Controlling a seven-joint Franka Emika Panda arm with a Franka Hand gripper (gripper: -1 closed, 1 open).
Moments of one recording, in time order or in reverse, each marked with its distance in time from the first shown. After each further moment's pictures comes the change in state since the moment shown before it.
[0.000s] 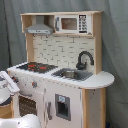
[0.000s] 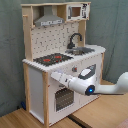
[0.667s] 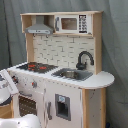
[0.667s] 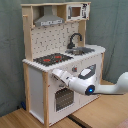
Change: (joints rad) arm 0.000 0.000 -0.001 0.002 0.000 0.000 0.248
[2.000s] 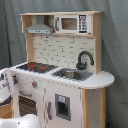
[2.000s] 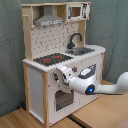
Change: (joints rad) arm 0.000 0.000 -0.004 0.003 0.001 0.001 0.433
